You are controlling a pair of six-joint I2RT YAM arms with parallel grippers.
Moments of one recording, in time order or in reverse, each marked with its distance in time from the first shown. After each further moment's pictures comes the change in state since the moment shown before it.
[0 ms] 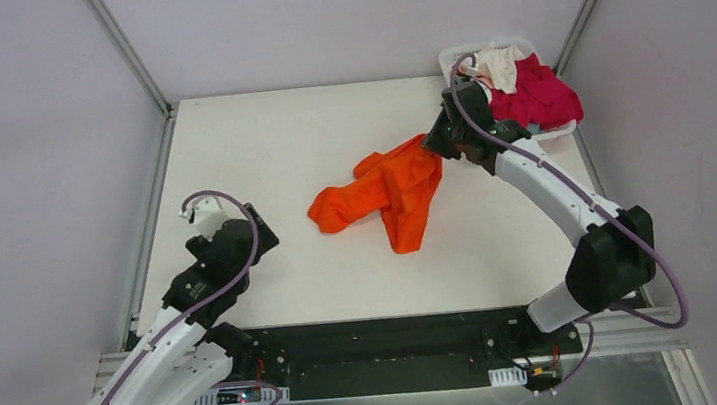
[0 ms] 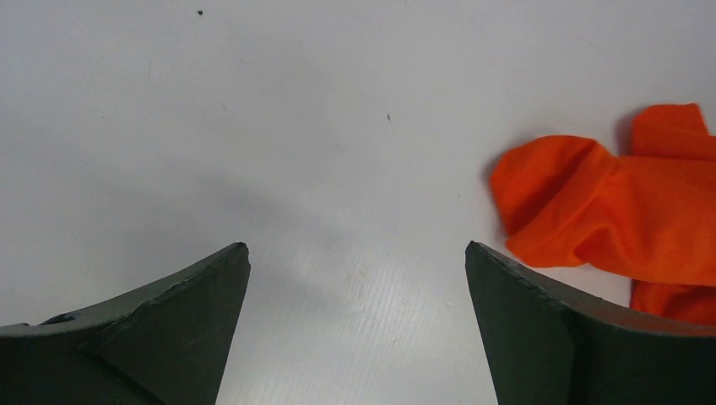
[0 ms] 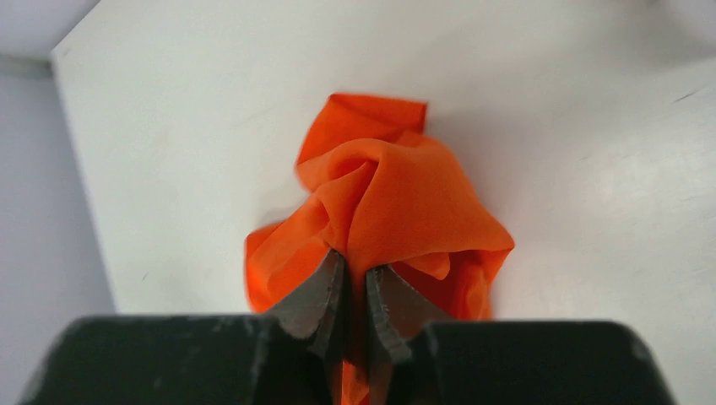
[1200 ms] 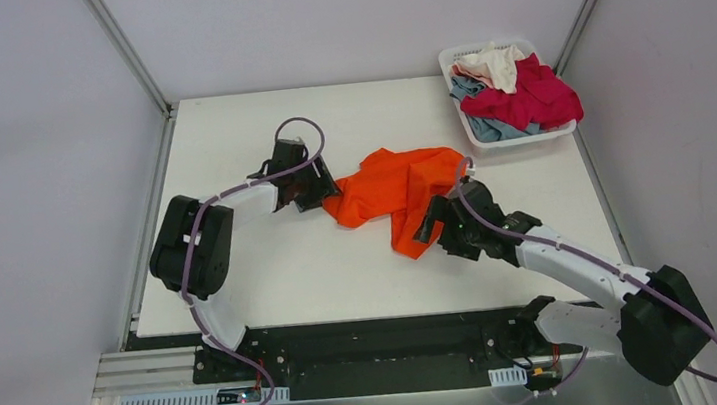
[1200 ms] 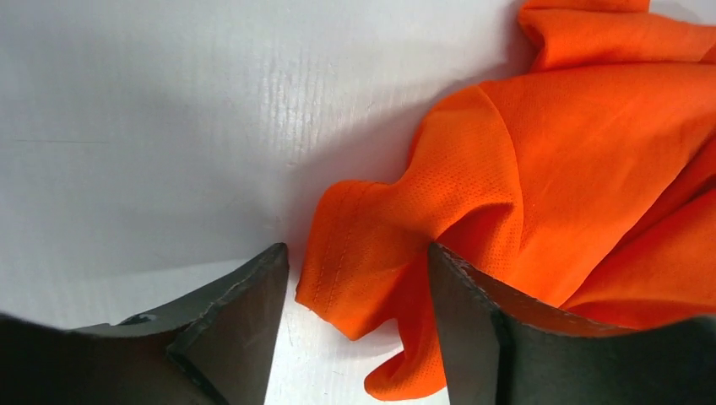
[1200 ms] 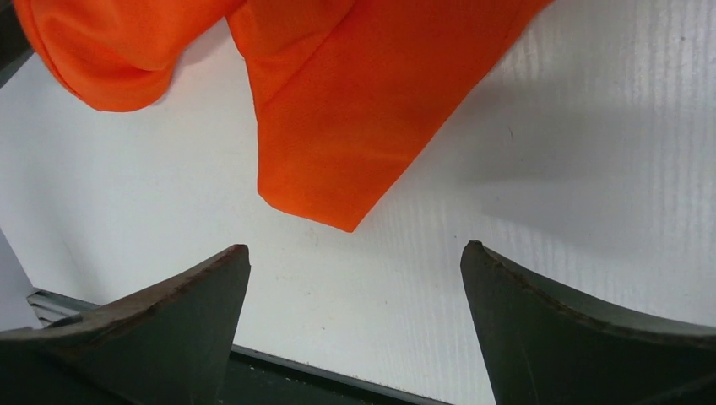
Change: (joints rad) left arm 0.196 1.194 0.412 0.569 0.850 0.039; right arm 0.124 -0.397 -0.718 0.117 -0.065 0.080
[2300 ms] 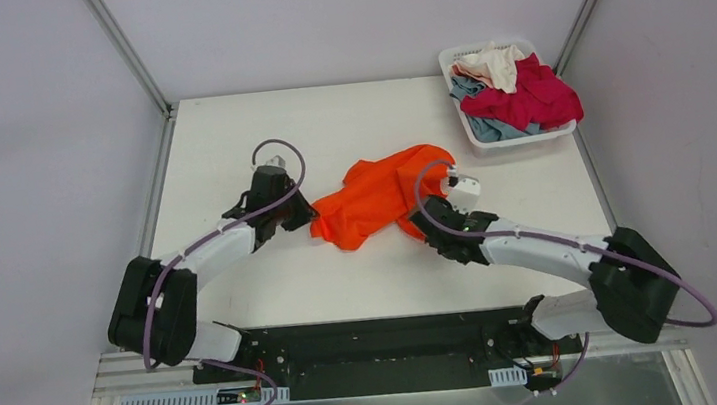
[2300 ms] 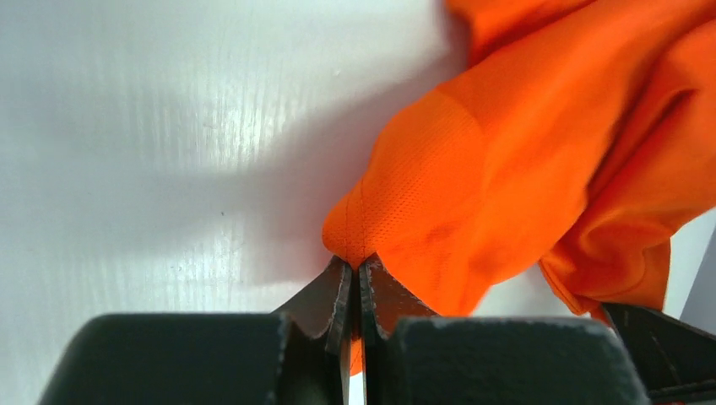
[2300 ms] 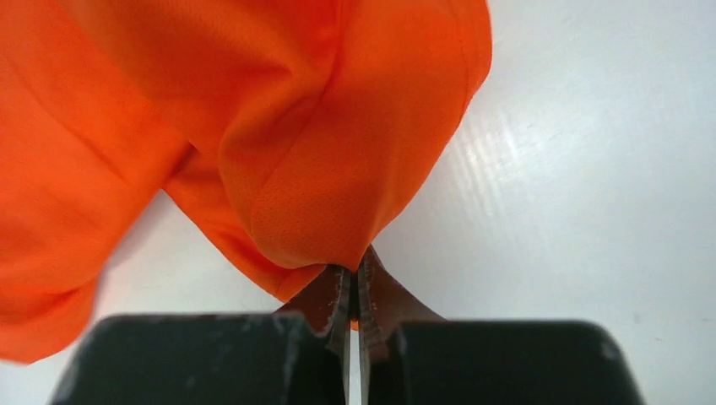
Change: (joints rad) left arm -0.010 -0.337 -0.309 0.032 -0.044 -0.030; right arm 0.268 0.306 0.112 -0.031 0.595 0.171
